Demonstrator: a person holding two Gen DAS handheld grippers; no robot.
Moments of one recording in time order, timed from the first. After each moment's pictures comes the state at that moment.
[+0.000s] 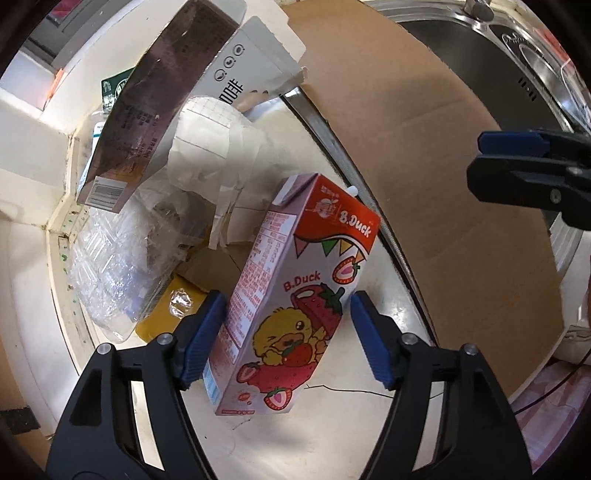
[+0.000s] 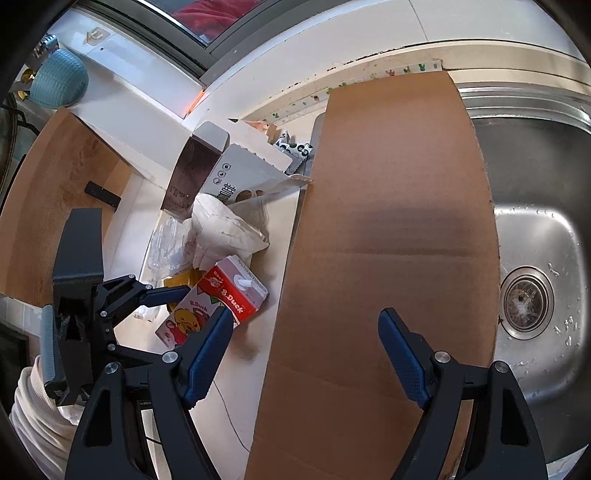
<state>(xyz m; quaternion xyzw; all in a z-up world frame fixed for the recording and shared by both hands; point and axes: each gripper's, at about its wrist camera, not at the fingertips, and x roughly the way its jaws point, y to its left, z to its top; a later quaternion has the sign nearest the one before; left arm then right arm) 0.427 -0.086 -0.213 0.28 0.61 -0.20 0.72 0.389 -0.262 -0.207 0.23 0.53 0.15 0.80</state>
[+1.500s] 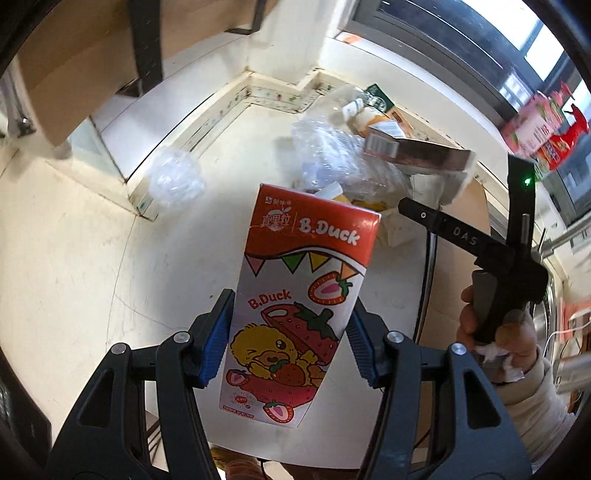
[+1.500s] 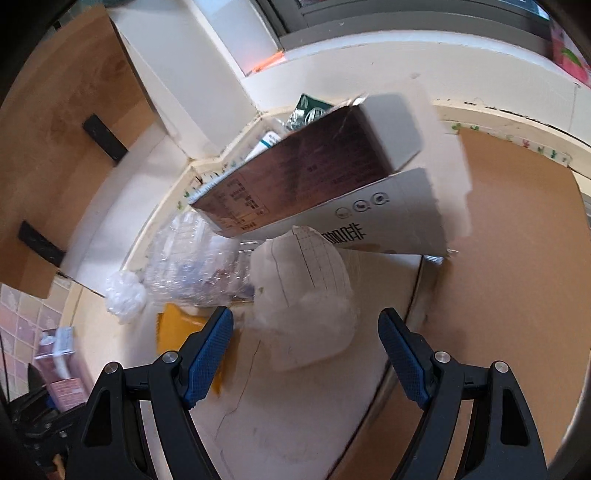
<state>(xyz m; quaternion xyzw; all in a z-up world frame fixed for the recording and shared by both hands) 0.313 0.111 -0.140 -0.14 0.54 0.04 0.83 0.481 -0.135 -0.209 0.09 0.51 0.20 0.83</state>
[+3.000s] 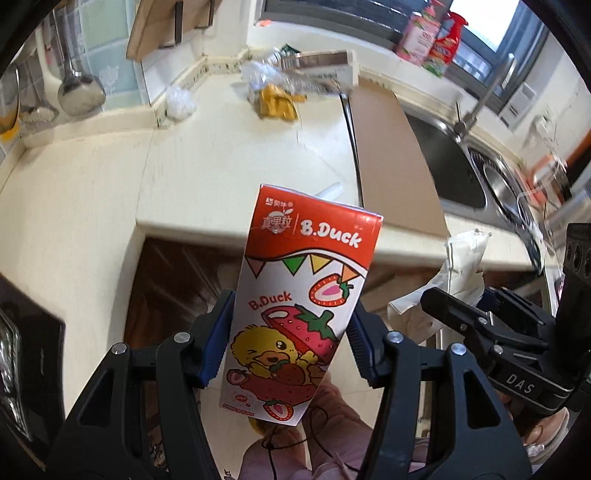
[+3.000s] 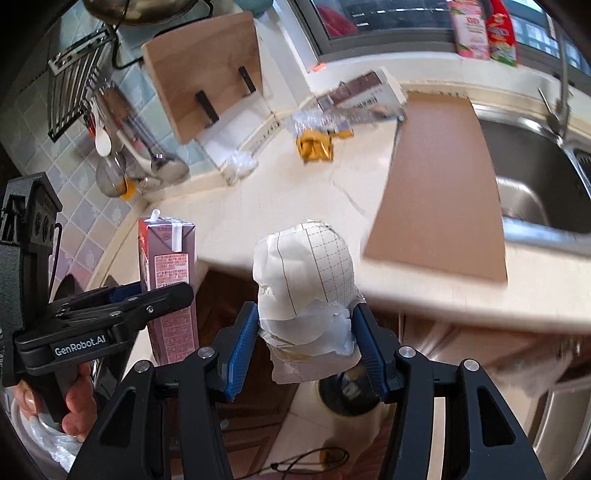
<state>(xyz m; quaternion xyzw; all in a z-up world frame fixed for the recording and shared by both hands) 0.037 0.088 -0.127 -0.04 0.53 -0.10 0.84 0.019 -0.130 -0.140 0.11 0.47 0.18 0.86</state>
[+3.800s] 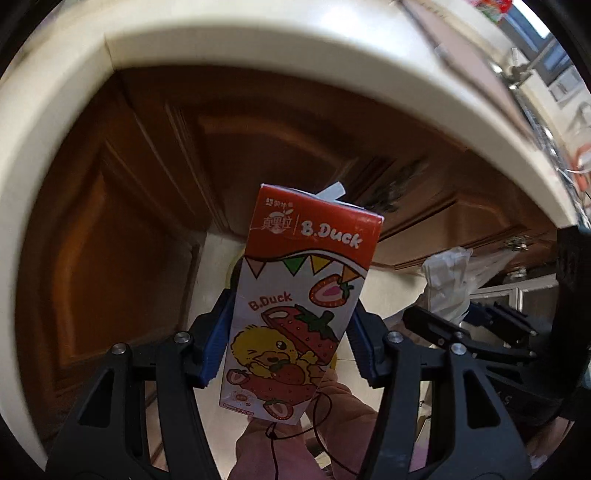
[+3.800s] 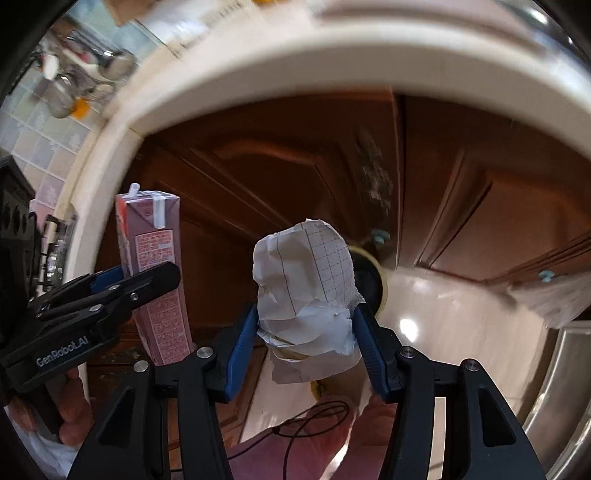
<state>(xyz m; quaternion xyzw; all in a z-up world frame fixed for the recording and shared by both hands) -0.002 0.081 -0.323 -0.08 0.62 -0.04 0.78 -0.050 -0.138 -0.348 0.10 0.62 0.17 0.76</state>
